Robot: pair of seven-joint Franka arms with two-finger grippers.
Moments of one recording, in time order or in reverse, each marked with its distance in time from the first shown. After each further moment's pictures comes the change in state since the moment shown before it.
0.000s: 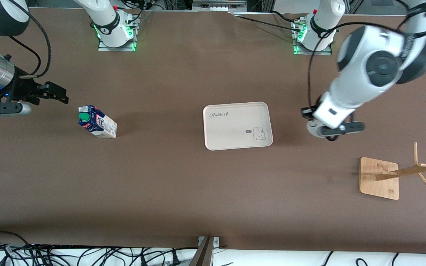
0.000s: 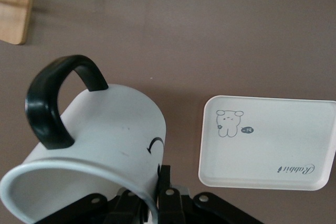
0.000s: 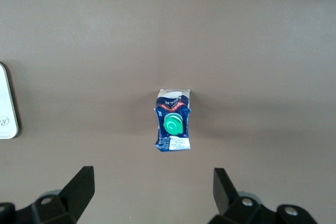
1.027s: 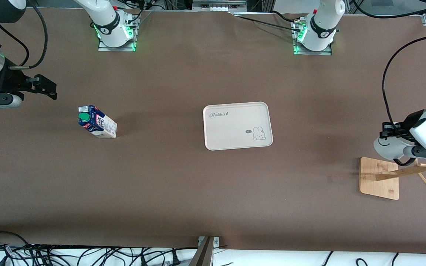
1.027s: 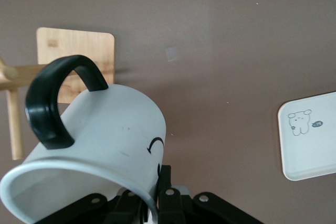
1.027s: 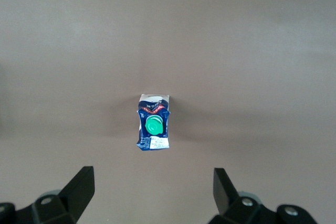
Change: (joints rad) left arm 0.268 0.170 0.006 0.301 0.056 -0.120 0.534; right arm -0.021 -0.004 0.060 0.063 -0.102 -0.025 0.000
